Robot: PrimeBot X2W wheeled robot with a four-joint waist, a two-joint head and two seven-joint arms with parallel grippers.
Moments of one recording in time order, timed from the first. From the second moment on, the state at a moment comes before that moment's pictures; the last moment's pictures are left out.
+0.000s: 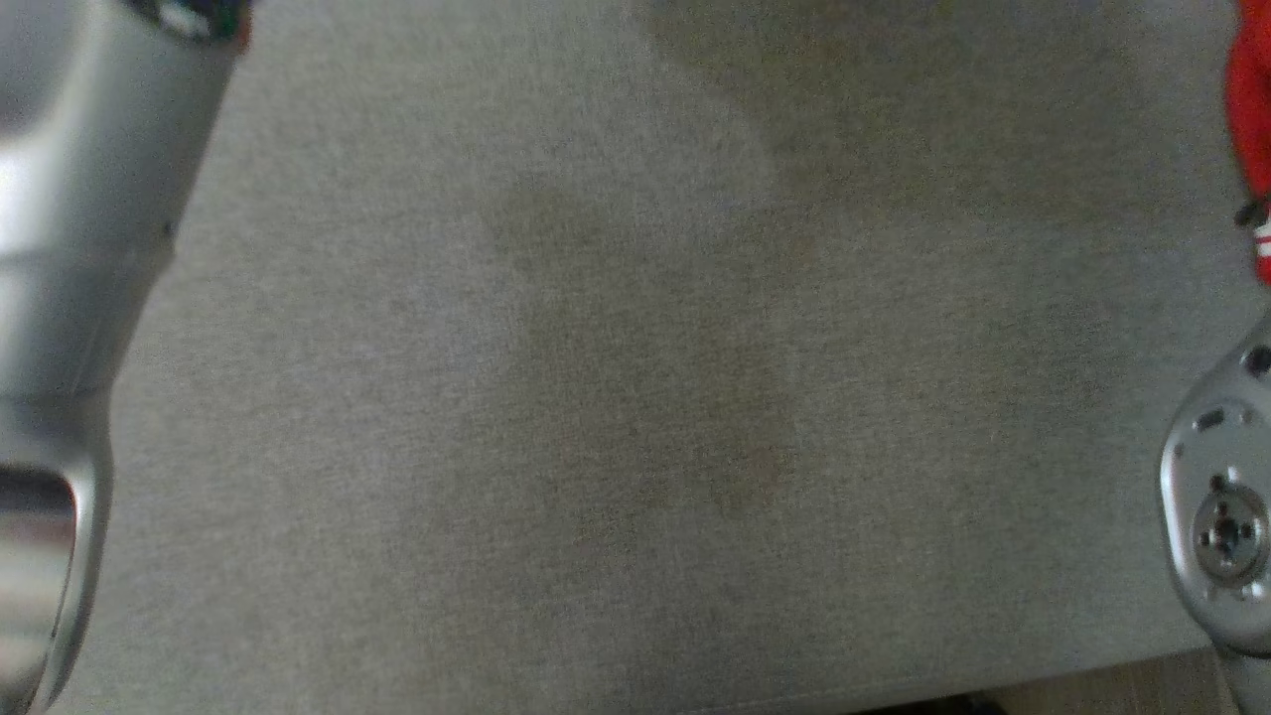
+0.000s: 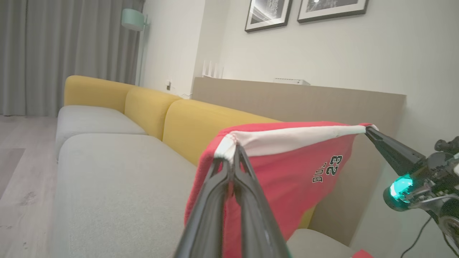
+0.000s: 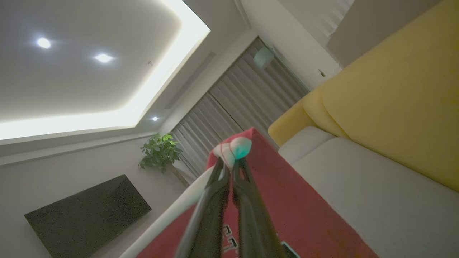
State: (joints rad) left arm -1.32 0.30 -0.58 0.22 -0.90 -0.10 0.16; right arm -1.16 -0.05 -0.28 0.16 0.82 0.13 0.30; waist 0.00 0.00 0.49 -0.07
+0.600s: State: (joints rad) left arm -0.89 0.42 -1.03 0.24 -1.00 -0.12 -0.12; right arm -0.45 -0.11 -0.15 0.12 0.75 0.13 0.24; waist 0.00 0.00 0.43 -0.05
